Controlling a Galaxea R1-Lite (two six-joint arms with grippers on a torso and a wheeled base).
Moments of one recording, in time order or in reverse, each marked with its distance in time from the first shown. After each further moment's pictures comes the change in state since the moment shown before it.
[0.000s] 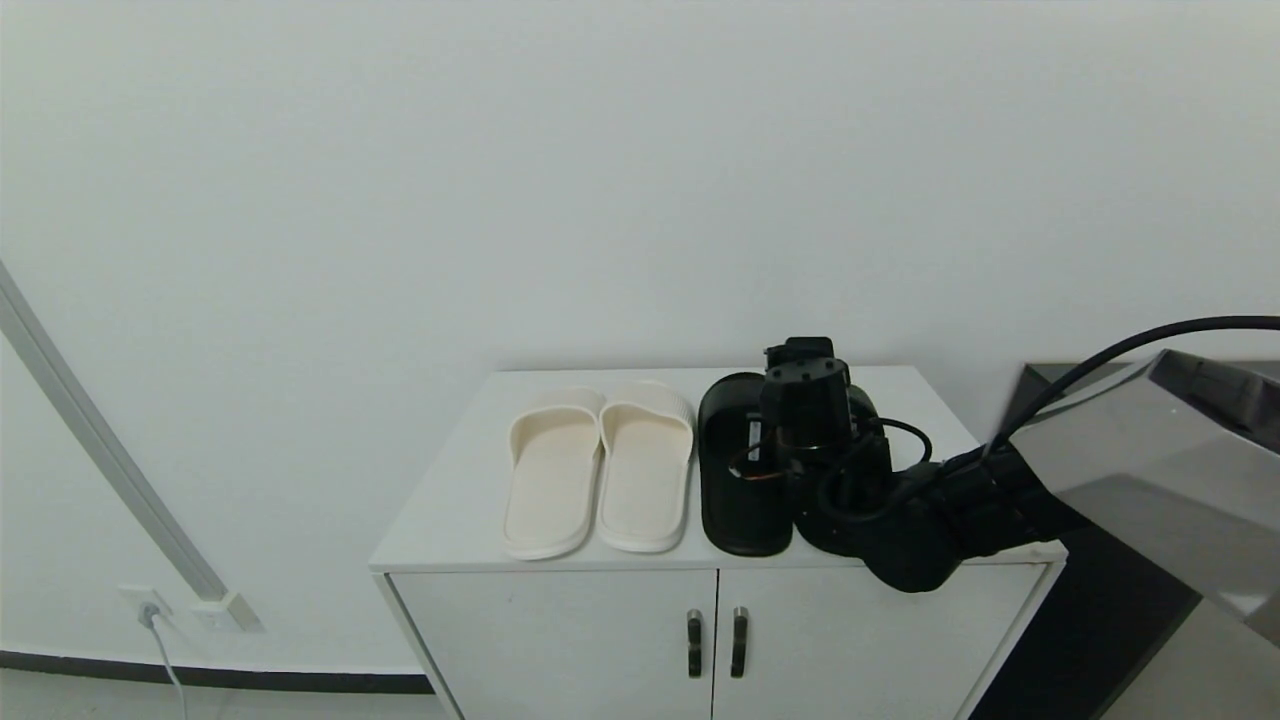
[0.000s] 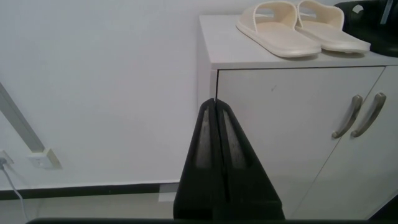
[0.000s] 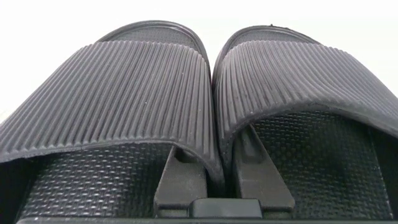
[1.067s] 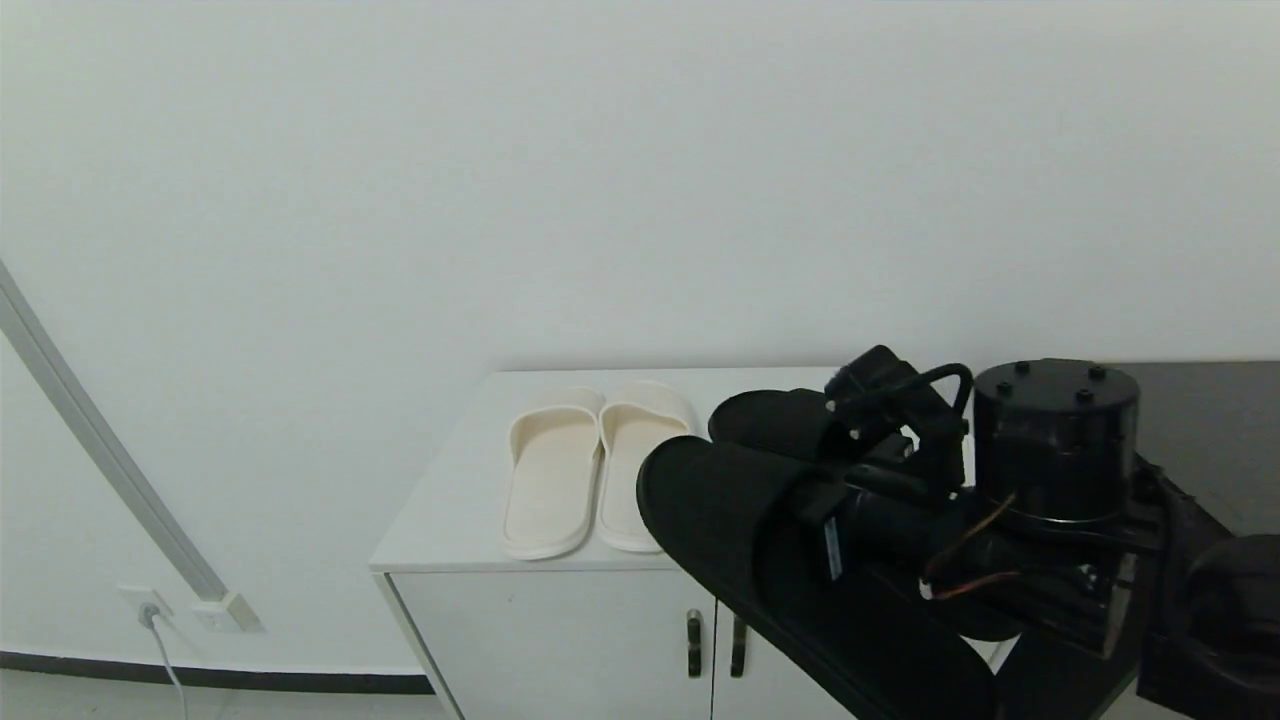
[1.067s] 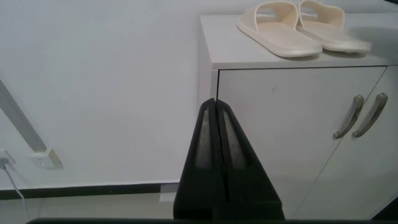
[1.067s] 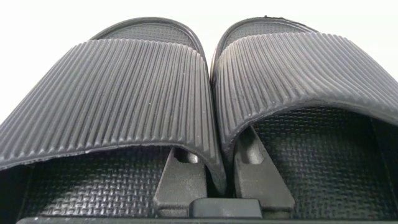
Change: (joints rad) left arm 0.000 0.000 0.001 -0.002 0.002 0.003; right arm 0.101 -0.521 0.524 -0.047 0.673 -0.243
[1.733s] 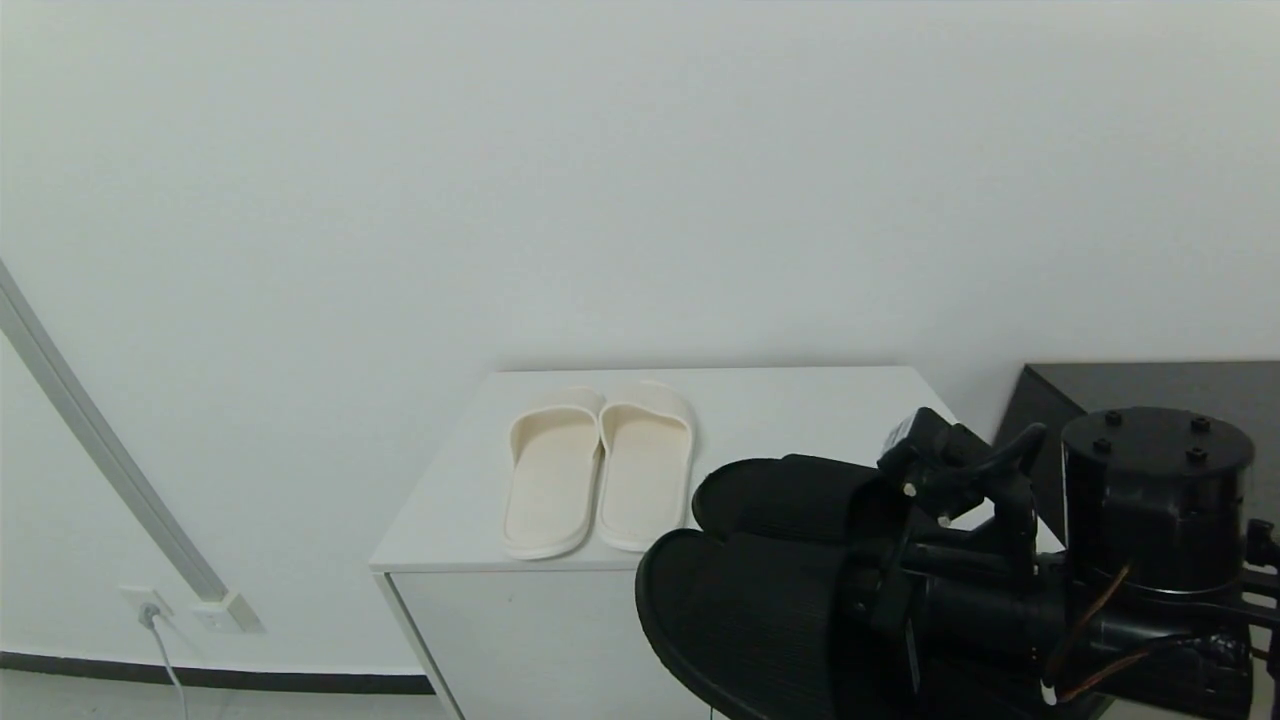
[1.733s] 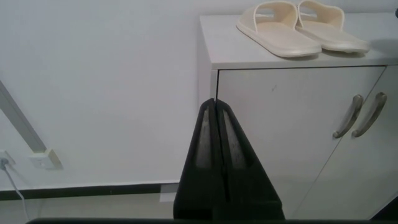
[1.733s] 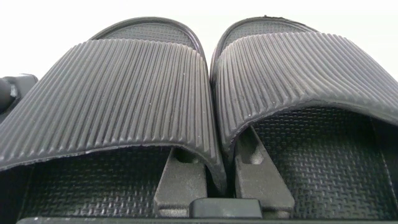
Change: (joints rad) left arm 0.000 0.000 0.000 0.000 -0.001 0.001; right arm 0.008 -0.114 0.150 0.031 0.236 0.005
